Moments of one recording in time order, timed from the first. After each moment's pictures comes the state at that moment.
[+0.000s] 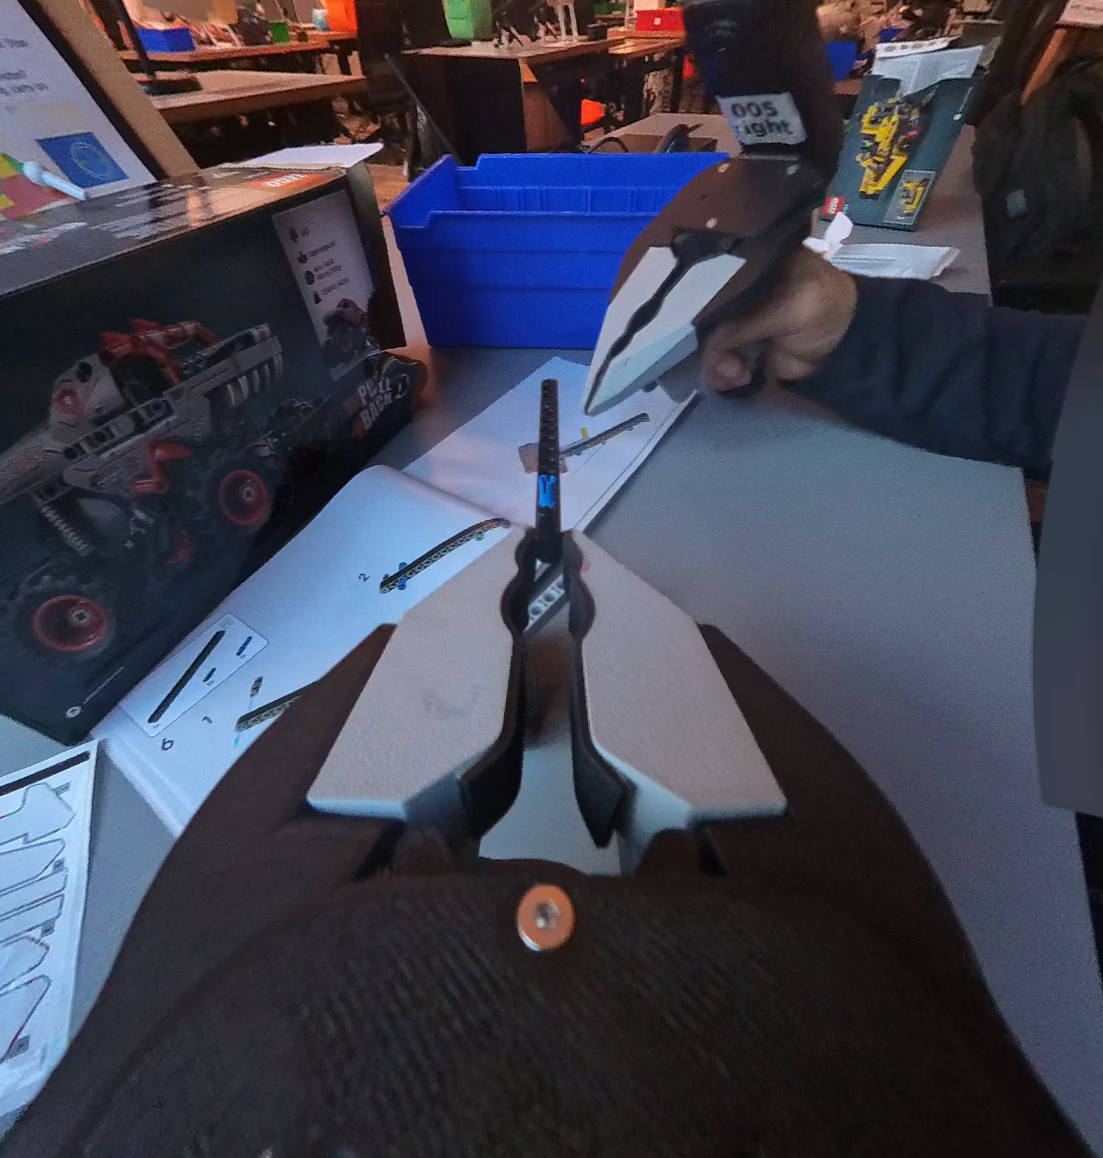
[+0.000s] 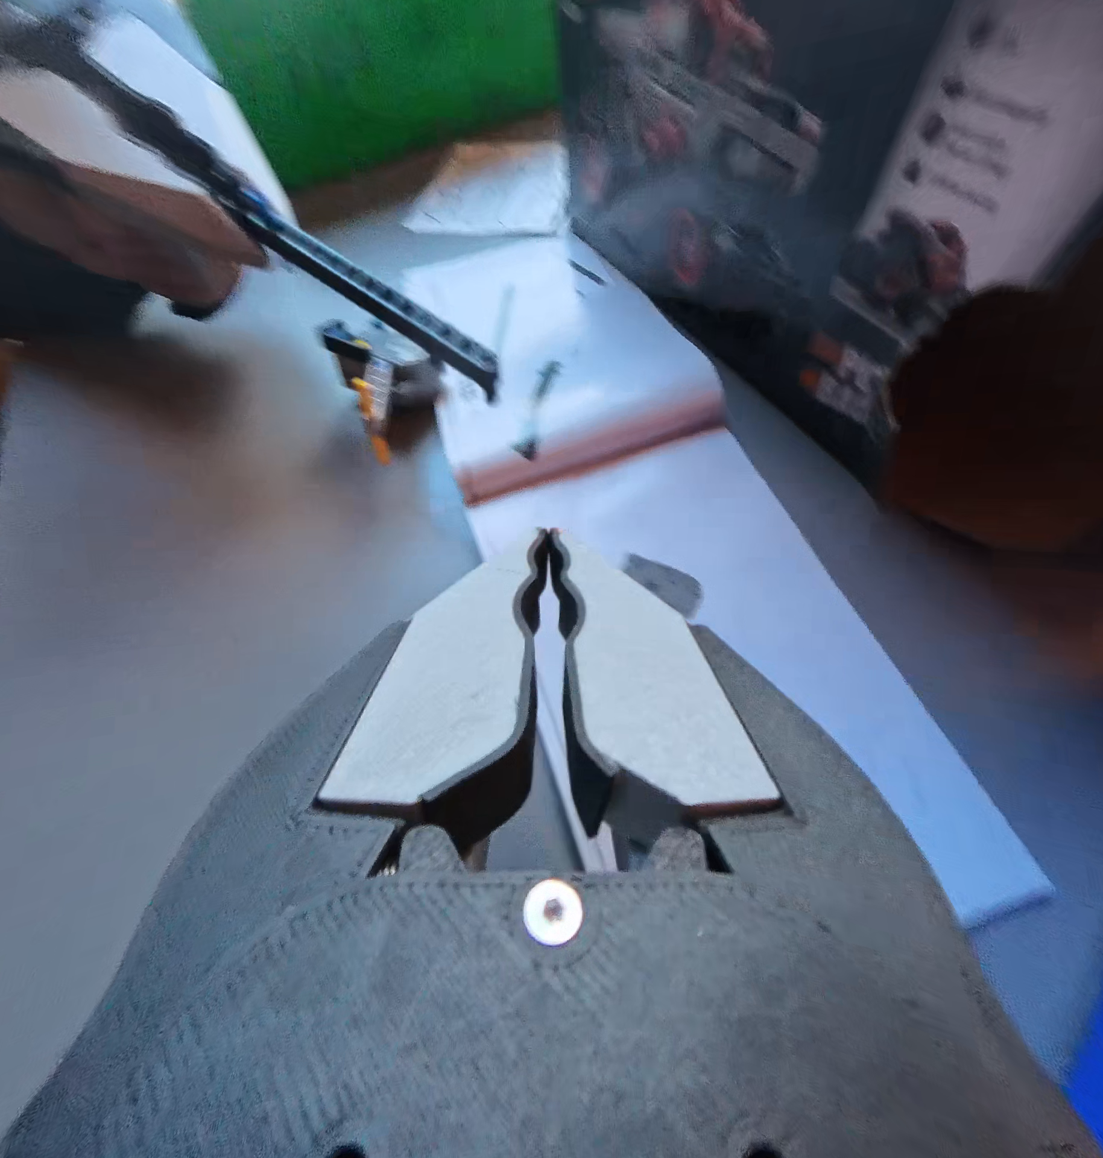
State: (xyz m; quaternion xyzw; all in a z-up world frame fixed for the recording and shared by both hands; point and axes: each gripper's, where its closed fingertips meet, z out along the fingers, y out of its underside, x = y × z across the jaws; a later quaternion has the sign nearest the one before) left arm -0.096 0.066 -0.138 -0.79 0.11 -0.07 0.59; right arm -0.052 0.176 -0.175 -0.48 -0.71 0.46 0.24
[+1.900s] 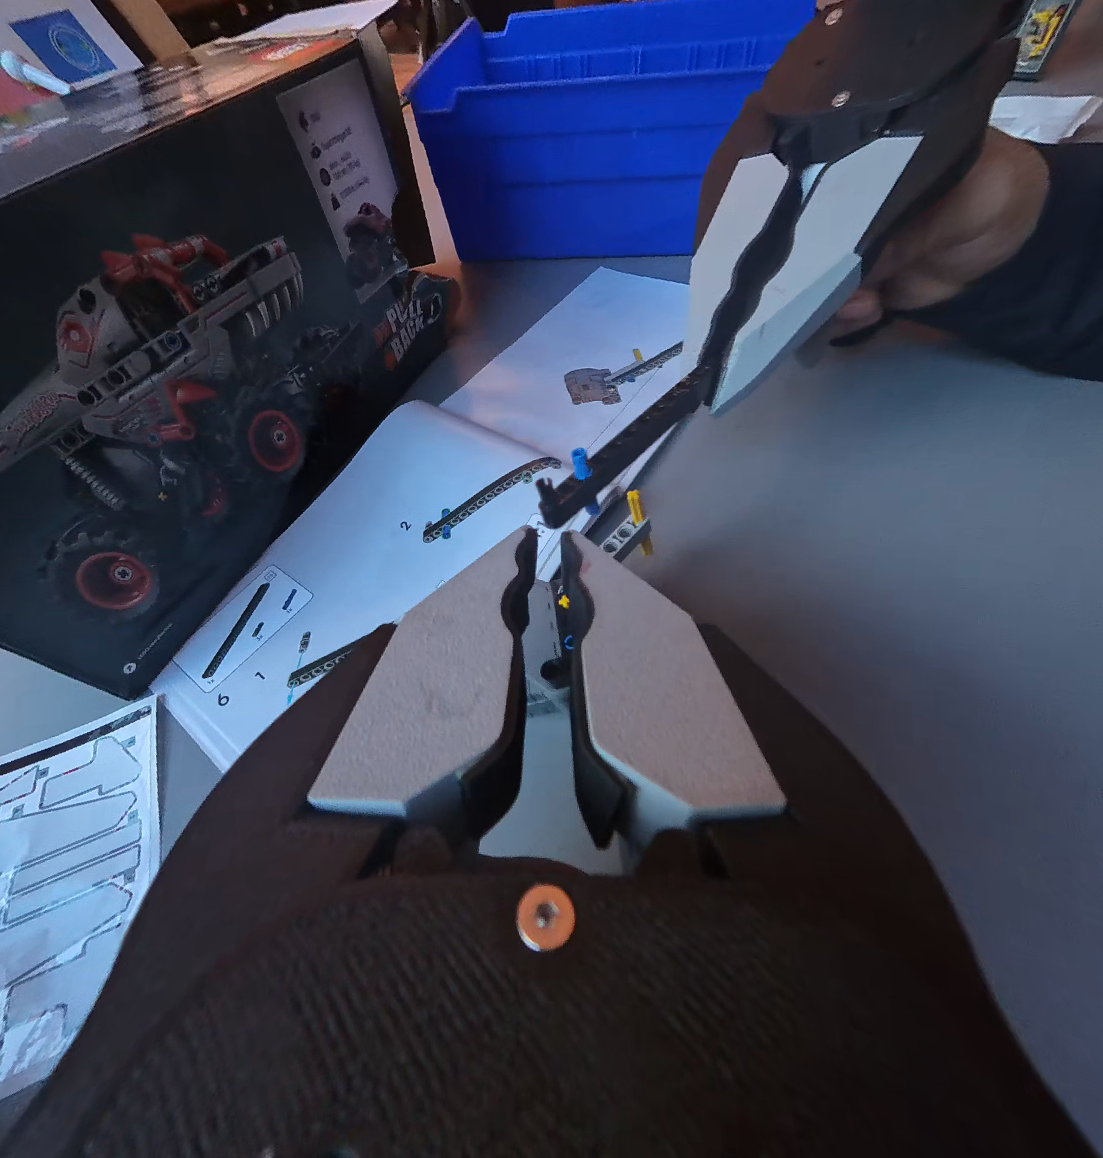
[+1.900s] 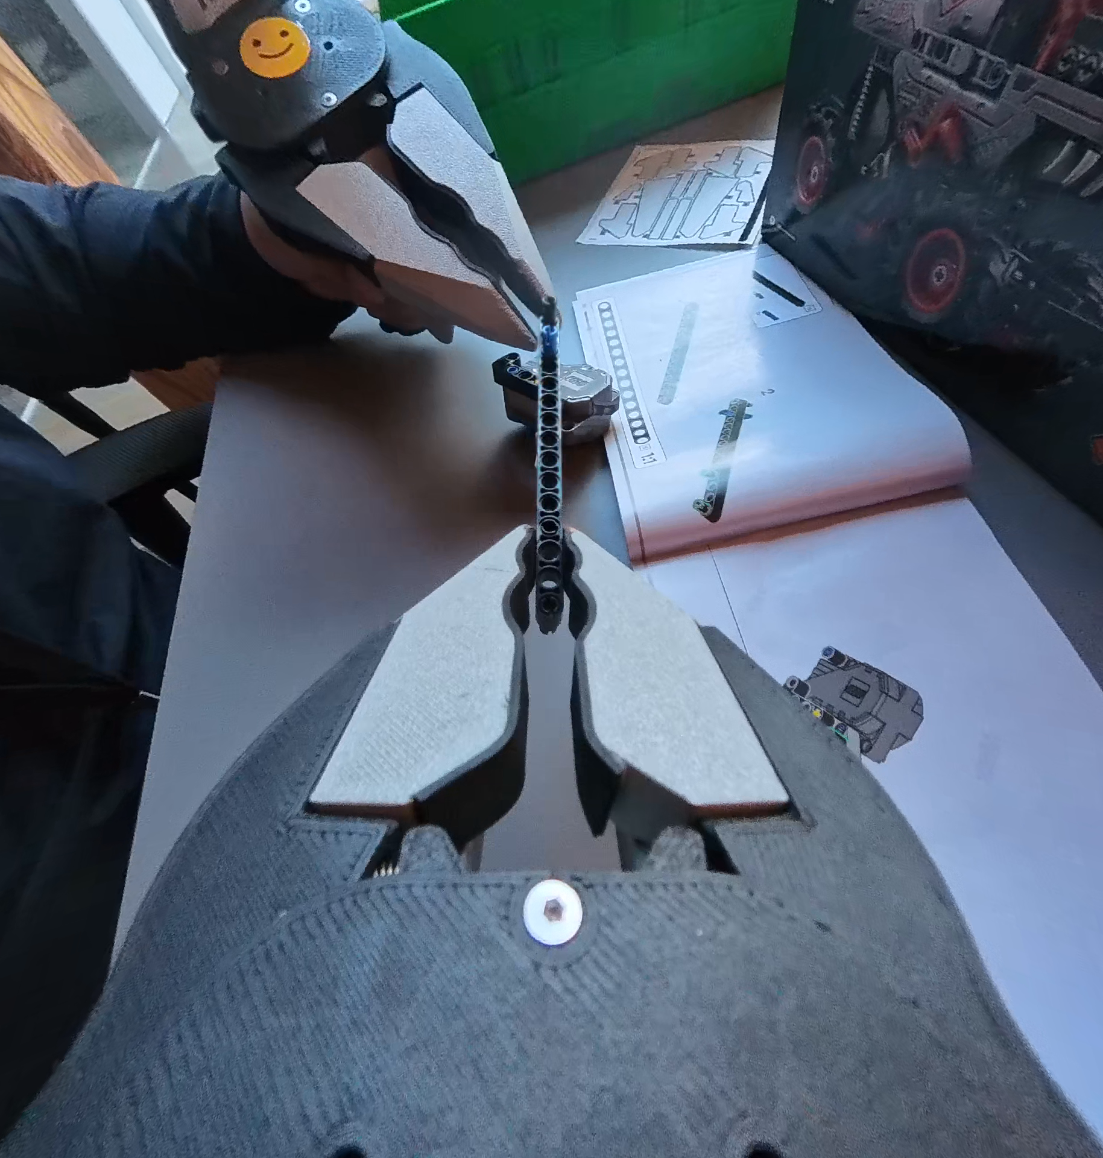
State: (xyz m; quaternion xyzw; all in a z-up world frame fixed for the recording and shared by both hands) left arm -0.117 0.073 -0.163 -0.83 0.12 -0.03 0.54; right arm -0.053 0.113 -0.172 -0.45 -0.73 0.49 0.15
